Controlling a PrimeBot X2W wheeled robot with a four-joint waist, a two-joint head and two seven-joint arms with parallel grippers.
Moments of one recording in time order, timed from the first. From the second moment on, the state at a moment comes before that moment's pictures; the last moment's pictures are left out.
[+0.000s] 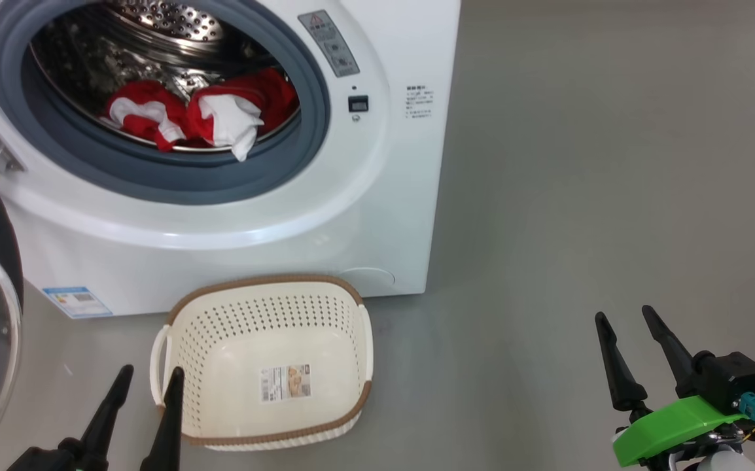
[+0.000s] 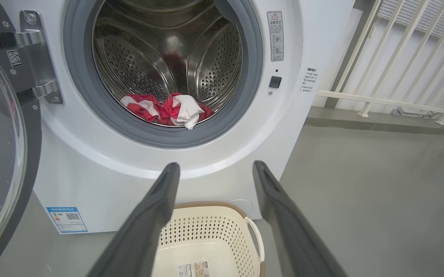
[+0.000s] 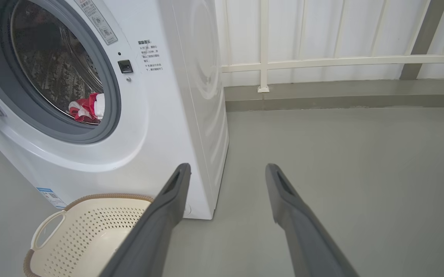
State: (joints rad) left arm 0.03 0.20 -0.02 0.13 -0.38 -0.13 -0.26; right arm -0.07 -0.11 0.01 0.33 0.32 0.13 -0.25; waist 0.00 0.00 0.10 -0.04
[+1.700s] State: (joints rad) left arm -0.58 0.19 -0.12 0.61 -0.34 -0.13 -0.26; right arm -0.16 -0.06 0.03 0.31 0.32 0.13 -0.25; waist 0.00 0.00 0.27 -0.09
